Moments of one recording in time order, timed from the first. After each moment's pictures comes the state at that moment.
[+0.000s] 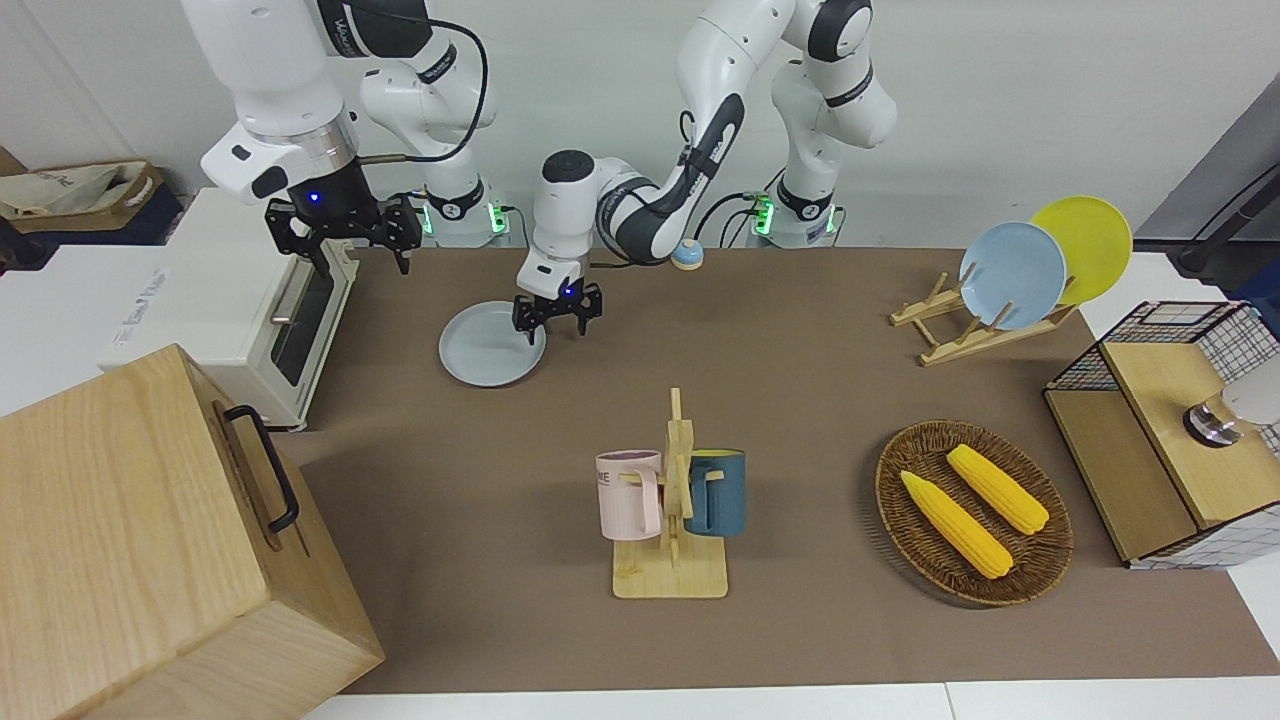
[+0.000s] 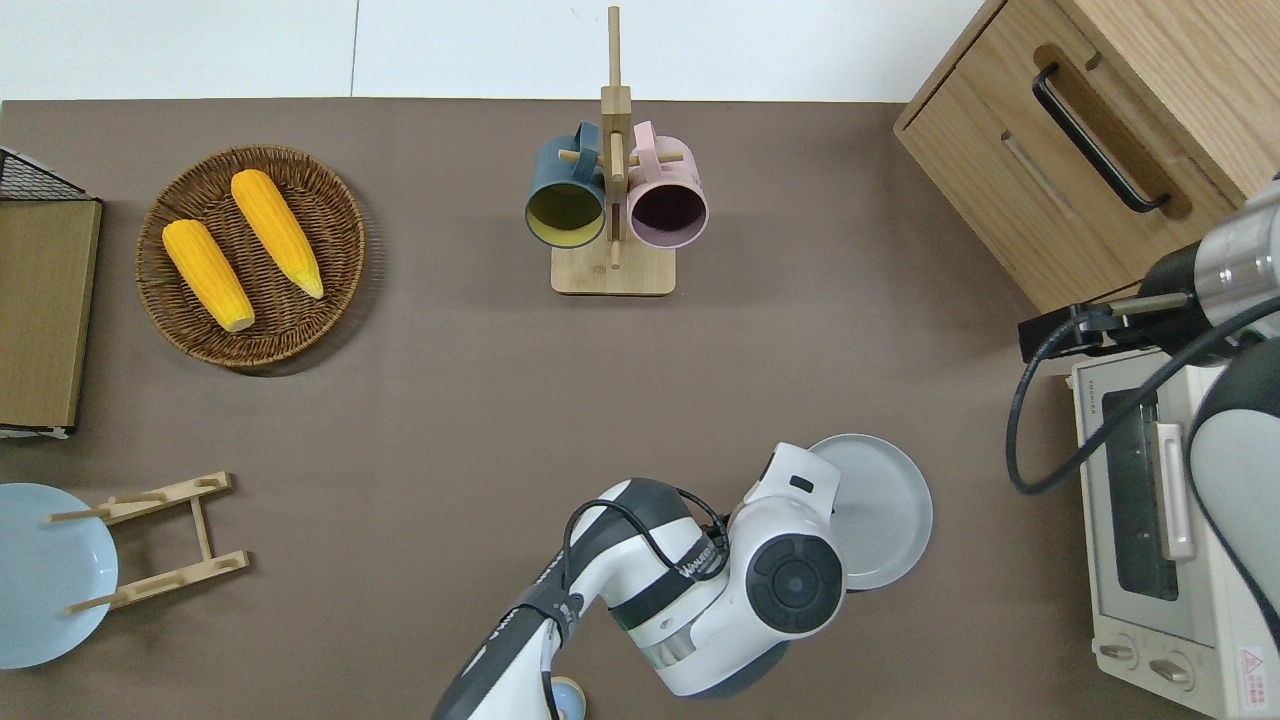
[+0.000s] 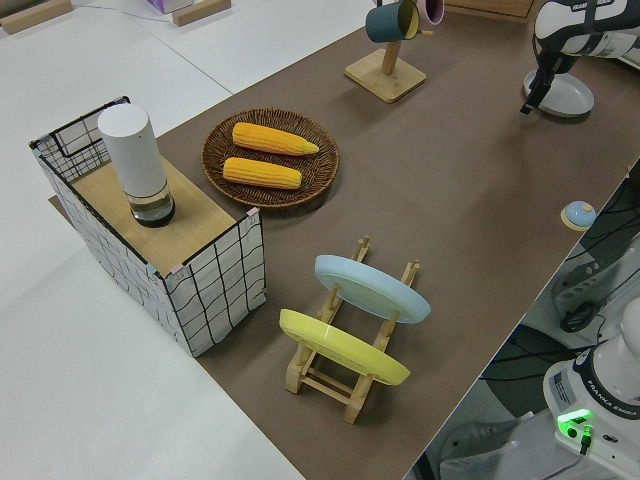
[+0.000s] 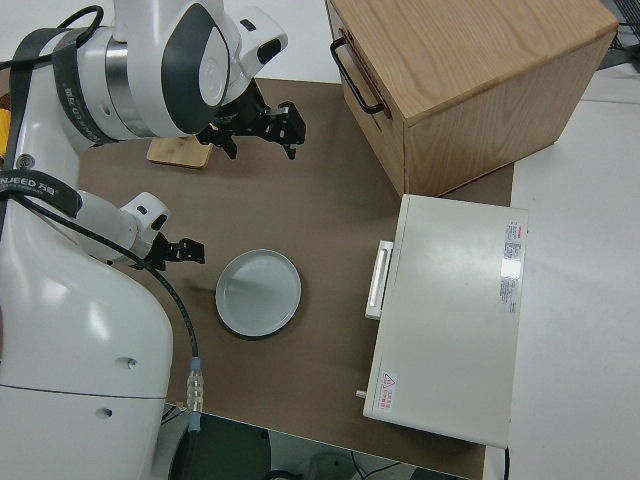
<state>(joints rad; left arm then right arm) -0.68 0.33 -0.18 -1.89 0.07 2.33 -1.13 -0.07 0.06 0.16 -1.49 -0.04 1.53 0.02</state>
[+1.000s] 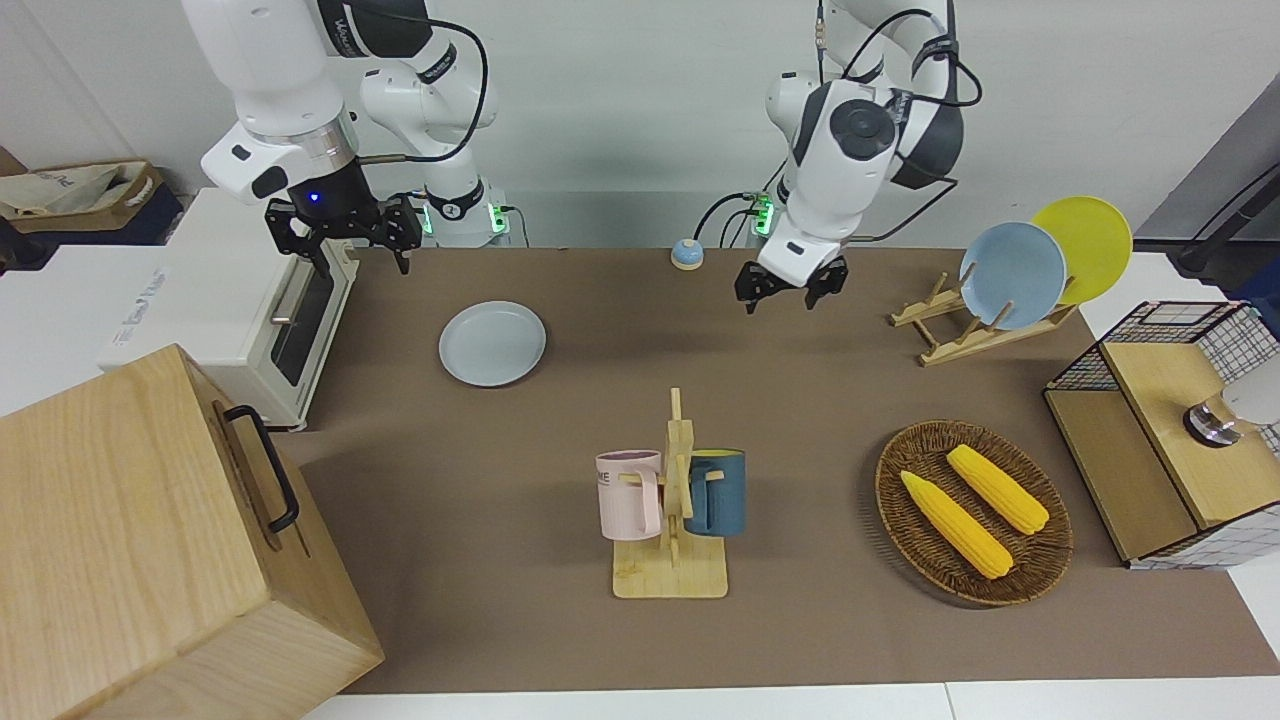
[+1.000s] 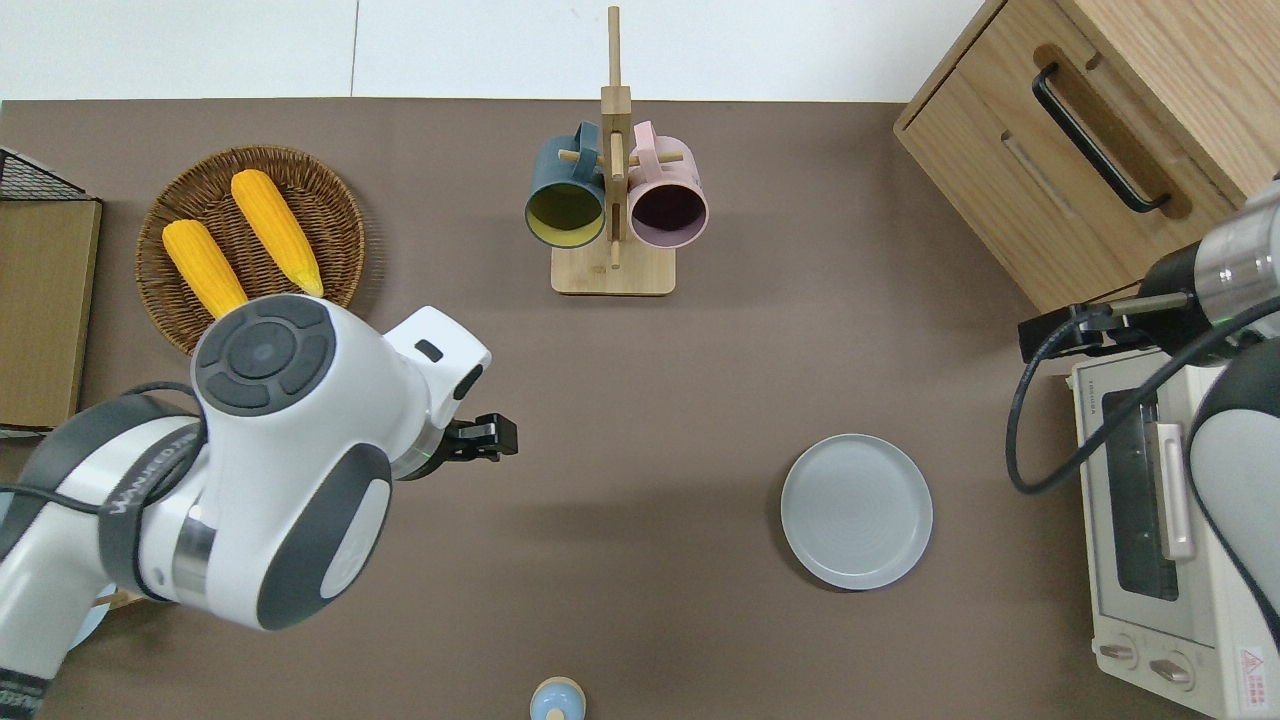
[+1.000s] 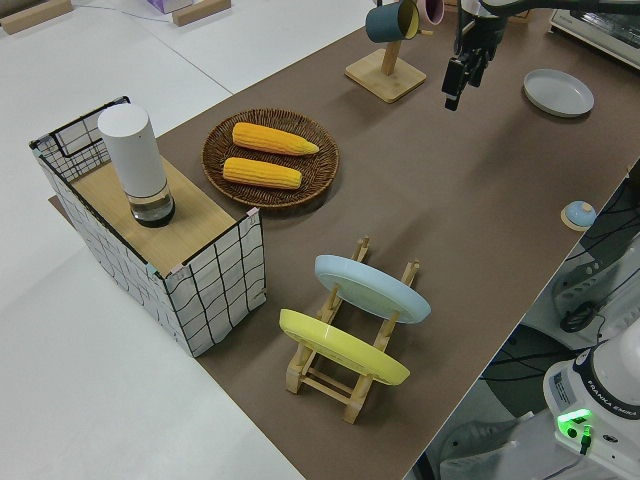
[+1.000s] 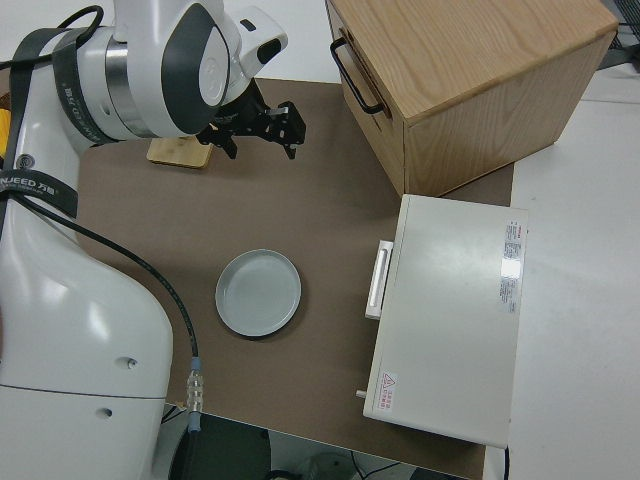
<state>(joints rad) -0.12 -0.05 -0.17 -1.94 -0.07 1.81 -0.29 -0.07 0.06 0.16 -1.49 -0.04 1.53 0.02</state>
